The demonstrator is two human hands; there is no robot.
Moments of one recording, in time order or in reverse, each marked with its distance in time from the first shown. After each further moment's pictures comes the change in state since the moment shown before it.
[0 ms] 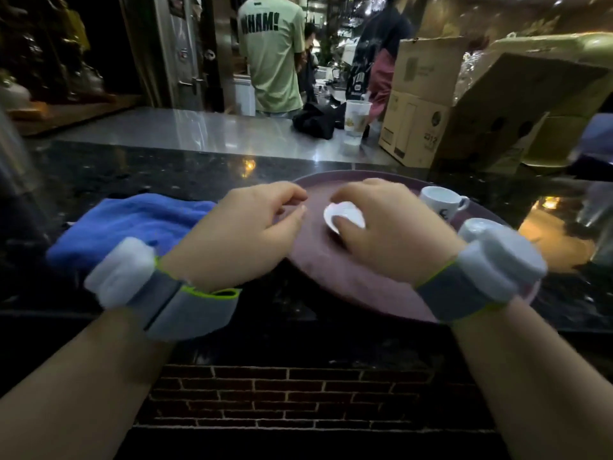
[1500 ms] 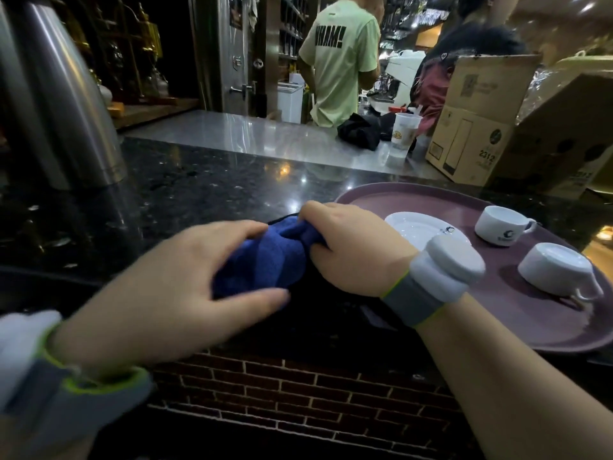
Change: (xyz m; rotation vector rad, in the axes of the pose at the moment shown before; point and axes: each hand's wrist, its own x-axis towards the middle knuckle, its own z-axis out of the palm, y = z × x) left_hand -0.093 -0.046 -0.079 0.083 -0.104 -0.067; right_hand 0.032 -0.077 0.038 0.068 -0.072 -0.311
